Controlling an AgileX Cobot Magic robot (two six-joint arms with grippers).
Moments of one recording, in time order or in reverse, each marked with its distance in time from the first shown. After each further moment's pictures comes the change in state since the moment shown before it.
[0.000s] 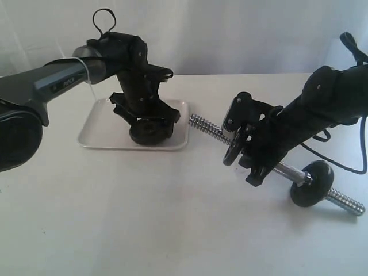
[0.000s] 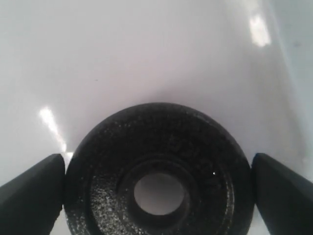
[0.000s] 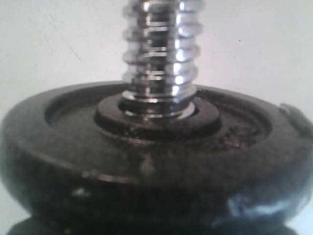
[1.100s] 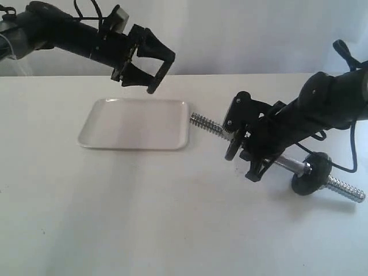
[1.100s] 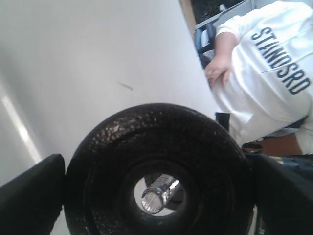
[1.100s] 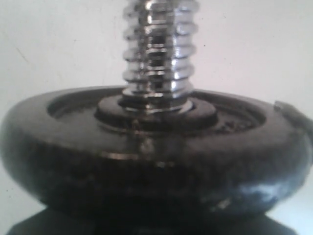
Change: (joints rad) left arm 0.299 -0.051 0.000 -1.131 0.173 0.449; right arm 0.000 0.042 -0.003 0.014 -0.124 -0.063
